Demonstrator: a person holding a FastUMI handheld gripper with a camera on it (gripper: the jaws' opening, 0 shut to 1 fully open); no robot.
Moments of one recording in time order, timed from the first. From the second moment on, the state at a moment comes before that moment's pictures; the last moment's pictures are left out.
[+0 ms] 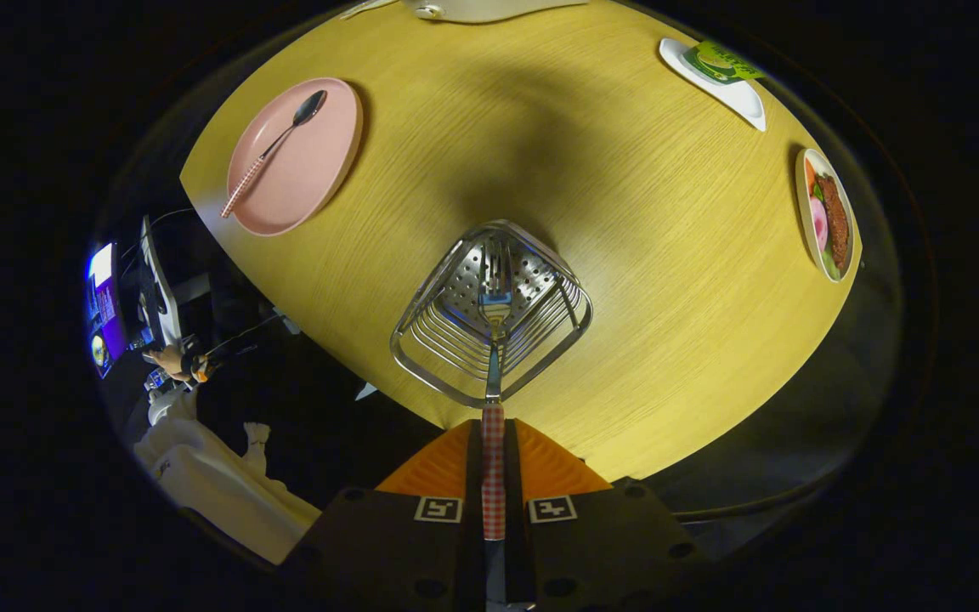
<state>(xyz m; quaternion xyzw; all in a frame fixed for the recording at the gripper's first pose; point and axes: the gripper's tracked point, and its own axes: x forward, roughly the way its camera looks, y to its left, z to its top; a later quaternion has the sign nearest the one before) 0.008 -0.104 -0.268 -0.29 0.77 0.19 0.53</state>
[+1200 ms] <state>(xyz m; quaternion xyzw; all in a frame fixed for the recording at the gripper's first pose) 0.013 -0.013 -0.140 -0.12 0.47 0.22 0.85</state>
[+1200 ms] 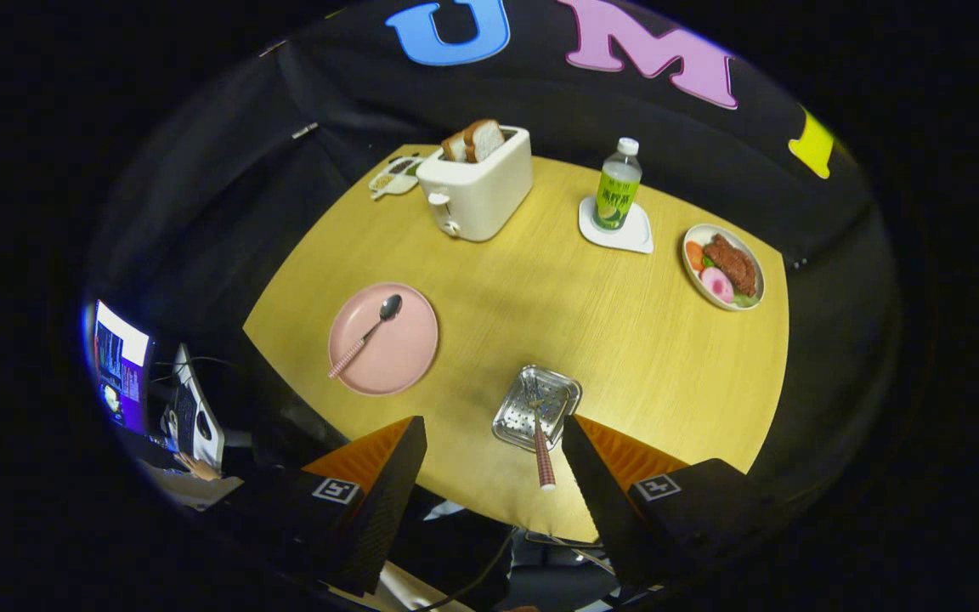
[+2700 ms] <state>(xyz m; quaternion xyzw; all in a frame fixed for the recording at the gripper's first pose) 0.020 0.200 -0.358 -0.06 0.50 0.13 0.85</state>
